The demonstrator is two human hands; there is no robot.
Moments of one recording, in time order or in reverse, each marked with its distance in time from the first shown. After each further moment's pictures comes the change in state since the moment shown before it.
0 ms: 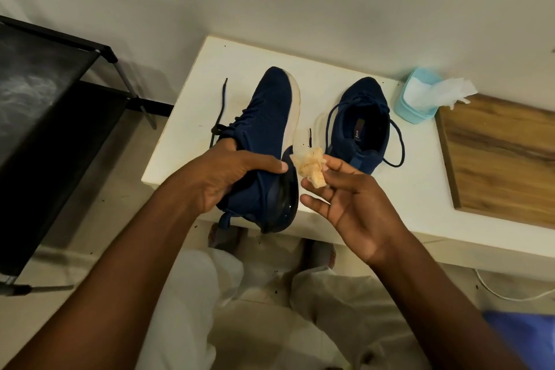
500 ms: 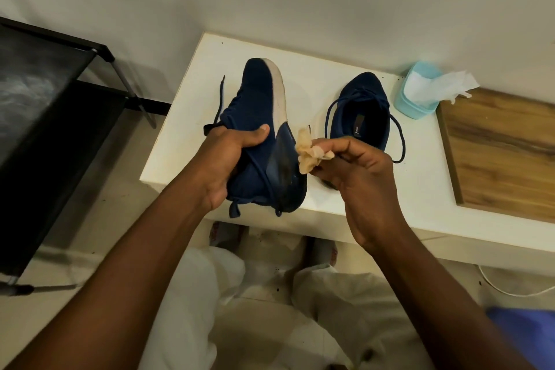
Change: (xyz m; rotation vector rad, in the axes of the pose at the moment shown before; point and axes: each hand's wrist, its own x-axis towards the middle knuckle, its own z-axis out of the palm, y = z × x) left_hand 0.001 0.004 0.007 -0.271 0.095 0.089; right_hand 0.001 -0.004 0.009 -0.472 0.077 -0.499
